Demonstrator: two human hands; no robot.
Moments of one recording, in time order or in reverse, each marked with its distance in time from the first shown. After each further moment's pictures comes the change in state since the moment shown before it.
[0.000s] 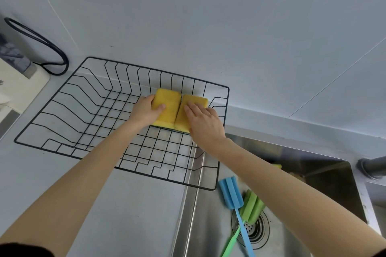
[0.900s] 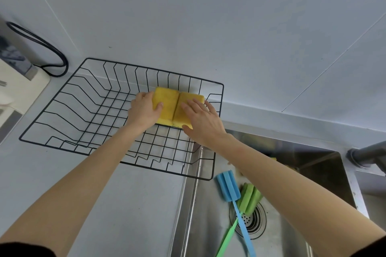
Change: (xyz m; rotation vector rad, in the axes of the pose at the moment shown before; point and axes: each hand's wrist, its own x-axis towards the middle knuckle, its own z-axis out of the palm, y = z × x) left_hand -0.021 0.009 0.000 0.168 0.106 0.047; right_hand -0.018 0.001 -0.015 0.103 -0.002 -0.003
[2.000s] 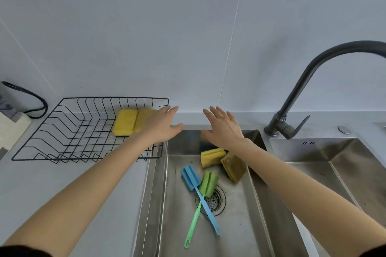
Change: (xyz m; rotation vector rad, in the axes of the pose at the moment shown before) left_hand -0.153 0.147 -0.003 0.302 -0.159 0.539; right_hand -0.197 0.074 -0.072 0.077 0.150 0.339
